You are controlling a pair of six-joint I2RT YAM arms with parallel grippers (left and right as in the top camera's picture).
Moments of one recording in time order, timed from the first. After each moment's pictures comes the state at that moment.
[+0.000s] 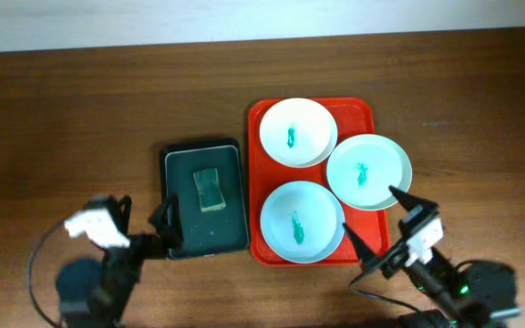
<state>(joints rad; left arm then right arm) -0.02 0.44 0.57 -0.43 0.22 -0.42 0.11 0.28 0.56 -0.44 -0.48 -0.16</state>
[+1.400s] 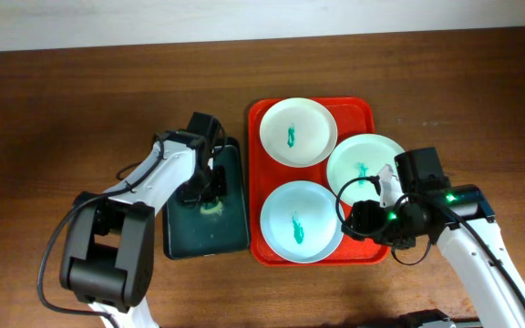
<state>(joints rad) -0.31 1.92 1.26 -0.92 0.06 -0.39 0.11 1.18 0.90 -1.11 -0.40 0.30</state>
